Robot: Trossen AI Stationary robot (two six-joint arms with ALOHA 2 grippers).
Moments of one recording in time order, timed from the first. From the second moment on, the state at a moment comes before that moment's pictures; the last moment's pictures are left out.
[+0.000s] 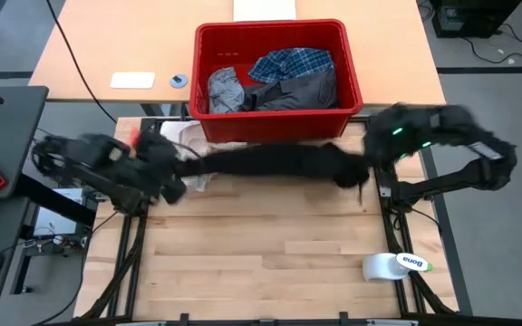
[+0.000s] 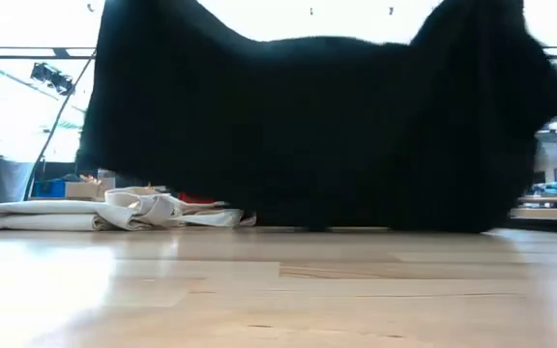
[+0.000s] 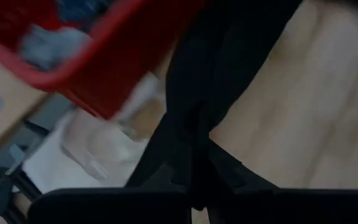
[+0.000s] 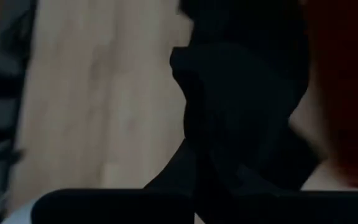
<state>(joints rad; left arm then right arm) -0.37 1.28 1.73 -1.57 -0.61 -0.78 -0.16 1.07 1.49 -1.46 -0.19 -0.09</state>
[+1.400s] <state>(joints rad) -0.91 1.87 1.73 -1.49 -0.08 -1.16 0.37 1.50 0.88 -1.09 -0.54 0.08</state>
